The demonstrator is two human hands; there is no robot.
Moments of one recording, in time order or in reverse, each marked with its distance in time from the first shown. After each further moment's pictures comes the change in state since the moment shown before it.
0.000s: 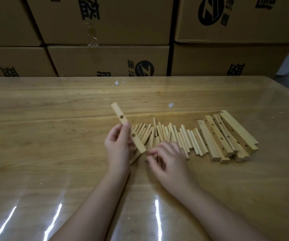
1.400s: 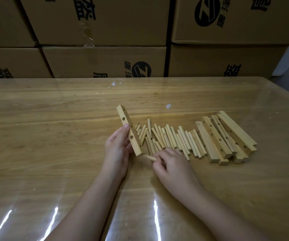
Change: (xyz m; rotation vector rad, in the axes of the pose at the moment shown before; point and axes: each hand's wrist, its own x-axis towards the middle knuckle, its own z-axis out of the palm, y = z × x) left_hand 0.008 0.001 -0.001 -0.156 -0.258 -0.158; right_hand 0.002 0.002 -0.009 -0.079 -0.148 0.124
